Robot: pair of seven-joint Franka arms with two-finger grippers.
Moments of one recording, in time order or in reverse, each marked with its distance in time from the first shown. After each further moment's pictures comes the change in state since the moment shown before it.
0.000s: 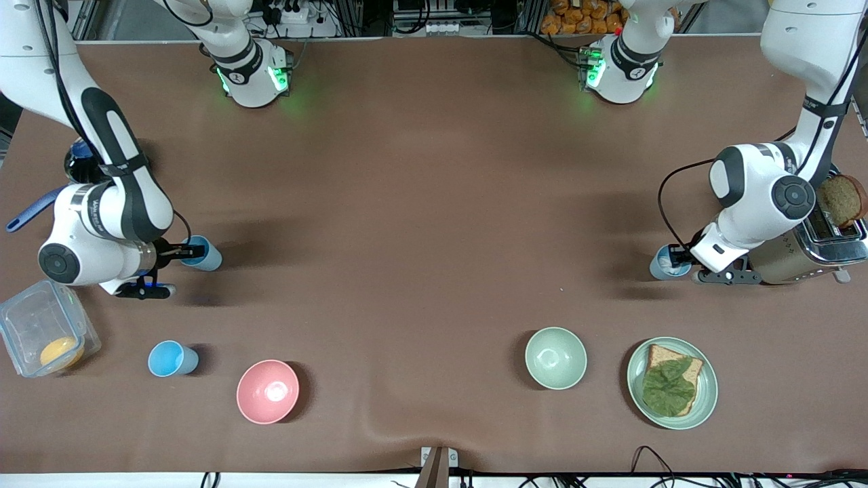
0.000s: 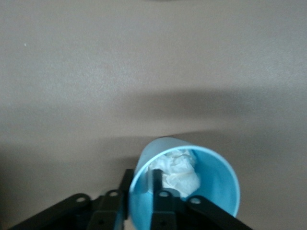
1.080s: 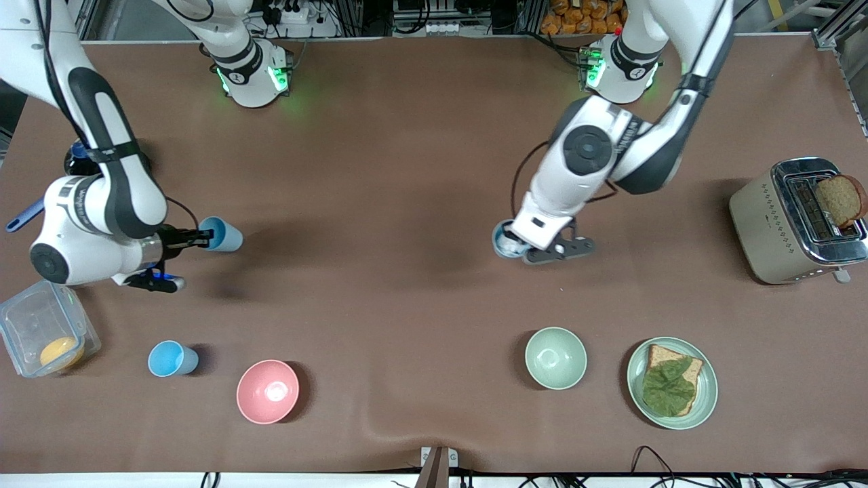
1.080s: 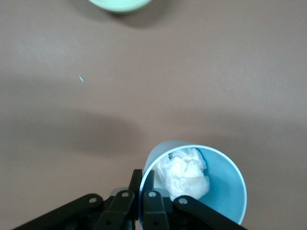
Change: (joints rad) left arm -0.490 0.007 -0.196 0.355 0.000 -0.370 -0.924; right arm 0.057 -0.074 0.040 0.034 0.201 -0.219 0.125
